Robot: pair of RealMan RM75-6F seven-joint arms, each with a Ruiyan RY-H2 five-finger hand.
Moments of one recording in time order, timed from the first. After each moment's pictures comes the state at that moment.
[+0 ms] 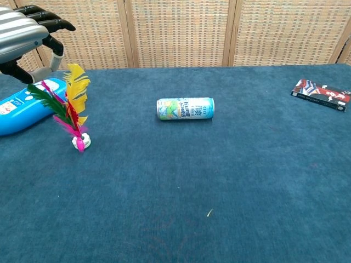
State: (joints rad) left arm -0.66 -1.32 -0.13 -1.59 1.29 1.22 0.75; right arm 0.10 -1.14 0.01 -1.66 -1.58 1.45 -0.05
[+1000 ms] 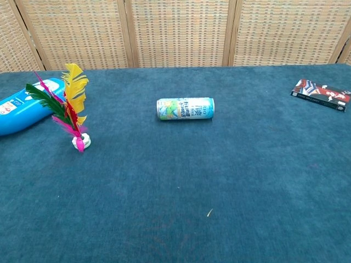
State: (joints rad) left arm -0.36 -1.15 -0.04 -1.84 1.39 1.50 0.50; right arm 0.09 -1.14 0.01 -1.66 -1.57 1.46 -0.07
